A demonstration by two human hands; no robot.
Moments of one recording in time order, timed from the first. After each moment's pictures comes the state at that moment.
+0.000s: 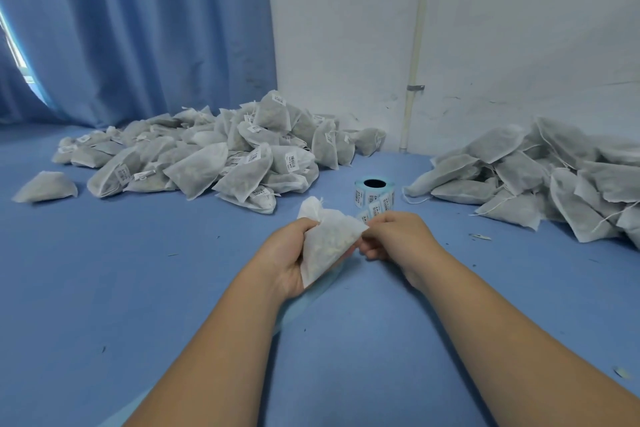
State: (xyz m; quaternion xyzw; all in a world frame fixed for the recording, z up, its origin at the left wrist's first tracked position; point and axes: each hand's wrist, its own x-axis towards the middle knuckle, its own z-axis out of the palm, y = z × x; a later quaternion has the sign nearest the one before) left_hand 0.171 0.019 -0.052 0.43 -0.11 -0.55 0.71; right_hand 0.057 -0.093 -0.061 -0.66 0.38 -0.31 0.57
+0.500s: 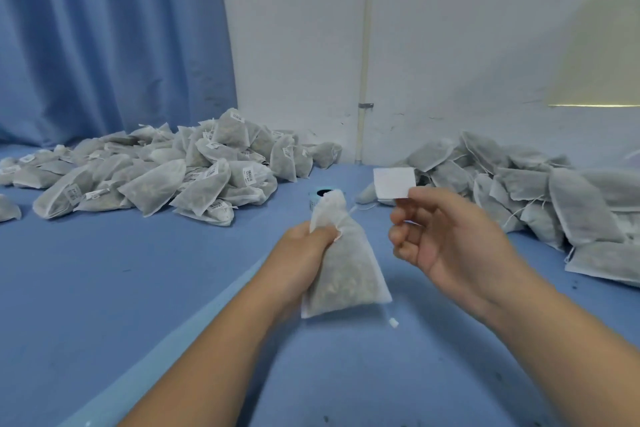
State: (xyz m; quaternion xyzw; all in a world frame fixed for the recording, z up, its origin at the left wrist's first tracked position) left_hand 0.095 0.028 -0.037 0.63 -0.38 -0.34 0.59; right_hand -0.076 -0.038 0.005 -0.54 0.16 -0.39 0.73
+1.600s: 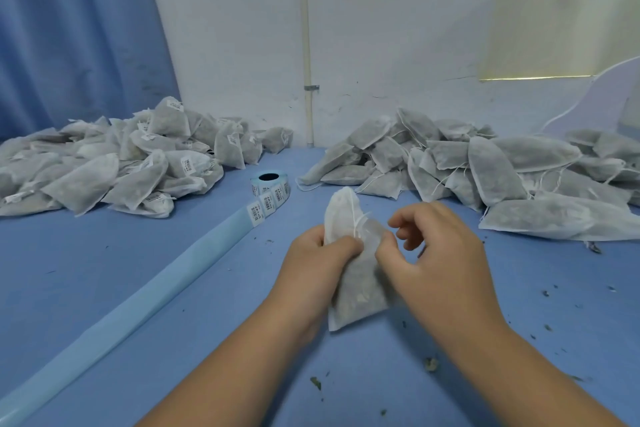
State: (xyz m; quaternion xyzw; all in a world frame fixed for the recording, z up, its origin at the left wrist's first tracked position) left_hand -0.022 0.015 -0.050 0.56 -0.38 -0.40 0.61; right_hand -0.154 -0.015 -0.041 -0.75 0.39 -0.52 0.11
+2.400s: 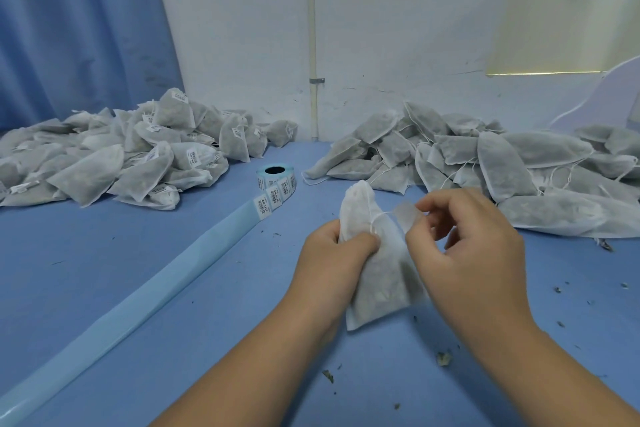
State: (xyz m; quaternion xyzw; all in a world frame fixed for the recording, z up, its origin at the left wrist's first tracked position) left_hand -0.029 0.019 -0.051 0.55 -0.40 -0.38 0.62; right_hand -0.156 -0.012 -0.036 -0.72 0.37 -0.59 0.06
